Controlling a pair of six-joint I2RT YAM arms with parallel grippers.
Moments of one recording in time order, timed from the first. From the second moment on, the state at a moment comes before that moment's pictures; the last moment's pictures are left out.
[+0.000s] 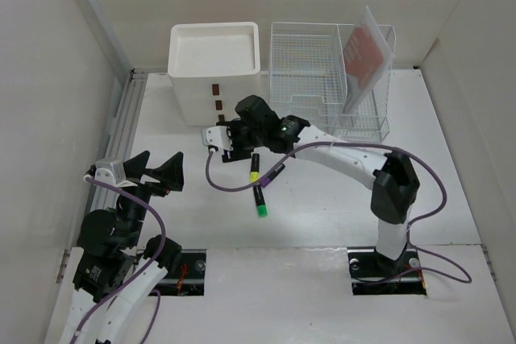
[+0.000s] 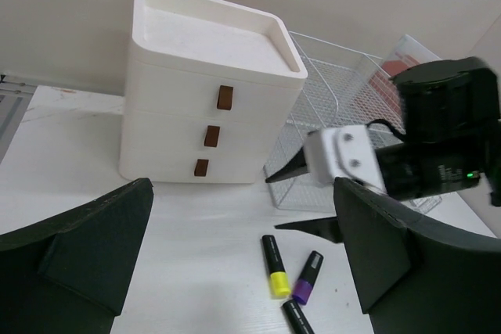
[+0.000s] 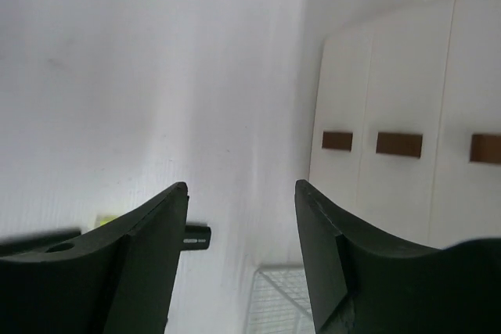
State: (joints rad) left arm -0.49 0.13 0.71 -0.39 -0.29 -0.29; right arm 0.93 1.92 1.67 -0.40 -0.23 -0.85
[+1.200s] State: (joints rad) left arm -0.49 0.13 0.71 -0.39 -0.29 -0.29; right arm 0.85 2.04 1.47 -0.56 -0.24 -1.61
